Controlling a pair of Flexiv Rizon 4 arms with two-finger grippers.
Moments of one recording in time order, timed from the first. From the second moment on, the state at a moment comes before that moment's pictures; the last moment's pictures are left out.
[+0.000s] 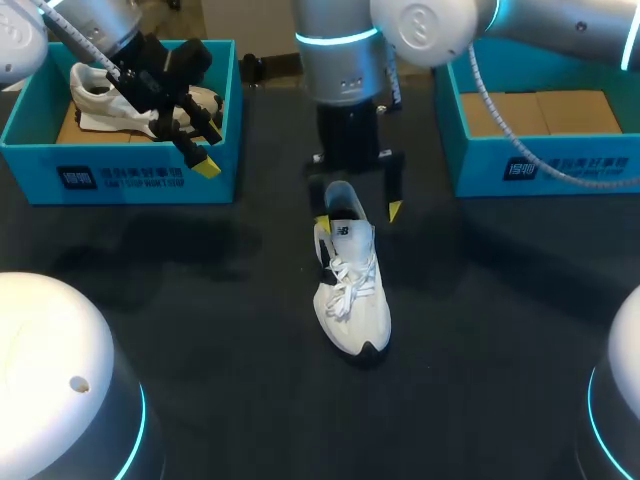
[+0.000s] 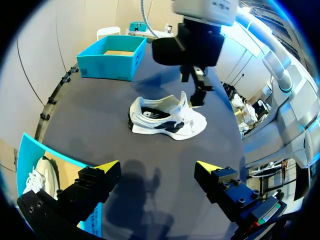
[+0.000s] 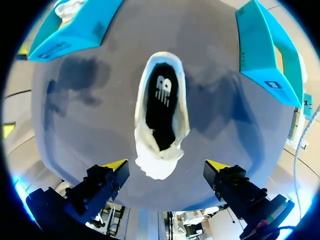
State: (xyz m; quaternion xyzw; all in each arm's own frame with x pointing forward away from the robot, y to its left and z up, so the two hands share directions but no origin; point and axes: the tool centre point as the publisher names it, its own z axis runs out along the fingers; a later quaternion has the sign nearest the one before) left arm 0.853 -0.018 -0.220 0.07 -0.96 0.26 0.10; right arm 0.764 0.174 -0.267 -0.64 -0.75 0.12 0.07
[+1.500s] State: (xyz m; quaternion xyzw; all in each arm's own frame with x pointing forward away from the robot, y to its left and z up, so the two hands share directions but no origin) left arm 0.853 -0.018 -0.220 0.07 -0.96 0.26 0.10; right arm 0.789 0.176 -0.323 -0.62 -0.77 0.09 0.11
